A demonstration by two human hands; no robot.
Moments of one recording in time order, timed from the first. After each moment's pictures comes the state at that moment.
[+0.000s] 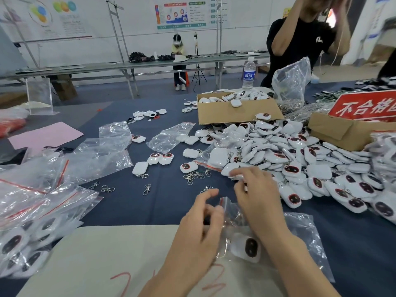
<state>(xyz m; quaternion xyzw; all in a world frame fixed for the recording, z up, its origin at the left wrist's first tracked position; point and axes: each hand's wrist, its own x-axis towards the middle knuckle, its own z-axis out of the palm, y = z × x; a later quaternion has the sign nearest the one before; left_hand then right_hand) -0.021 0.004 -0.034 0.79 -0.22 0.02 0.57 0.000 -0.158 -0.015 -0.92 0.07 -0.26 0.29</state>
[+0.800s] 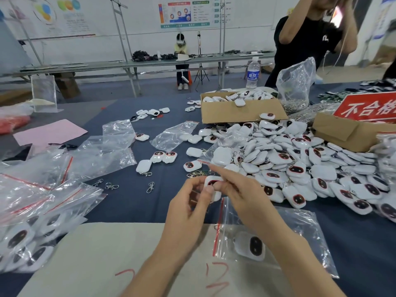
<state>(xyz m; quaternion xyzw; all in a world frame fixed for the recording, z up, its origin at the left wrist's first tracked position) 0.003 0.014 -0.017 0.76 -0.19 0.07 0.62 0.003 -0.148 -0.008 -0.87 -0.11 -0.16 0.46</state>
